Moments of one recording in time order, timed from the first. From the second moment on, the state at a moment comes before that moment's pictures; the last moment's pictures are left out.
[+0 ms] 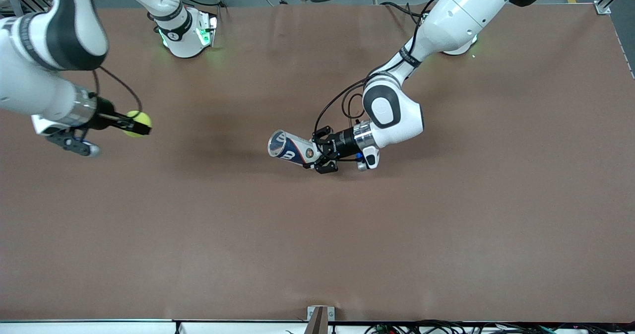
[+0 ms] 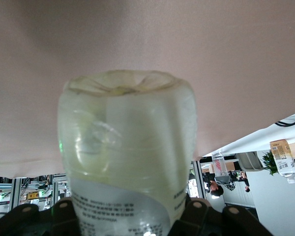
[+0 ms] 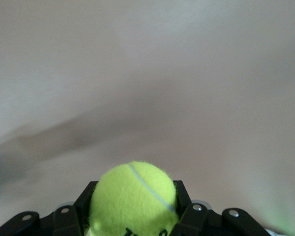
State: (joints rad) left arm -0.32 0.67 -0.47 -1.77 -1.74 2.68 -0.60; right arm 0.21 0.00 -0.09 -1.97 0.18 1.81 0.51
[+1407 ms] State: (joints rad) left arm -0.32 0.67 -0.47 -1.77 -1.74 2.67 -0.60; right arm 0.61 0.28 -0.09 -1.76 0.27 2.17 1.18
